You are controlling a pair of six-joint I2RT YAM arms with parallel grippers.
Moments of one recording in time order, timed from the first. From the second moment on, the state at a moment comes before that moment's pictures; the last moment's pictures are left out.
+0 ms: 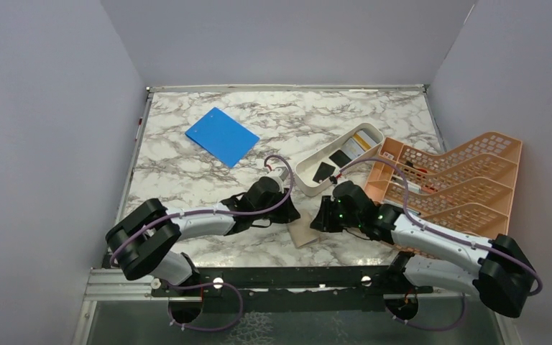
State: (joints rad) left arm -0.92 1.42 0.59 0.24 0.11 -0.79; right arm 0.85 1.01 0.51 -0.27 -0.05 0.78
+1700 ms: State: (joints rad) left arm -0.91 1.54 0.62 0.22 0.21 -0.80; right arm 0.75 1.22 0.49 -0.09 -0.17 0.72
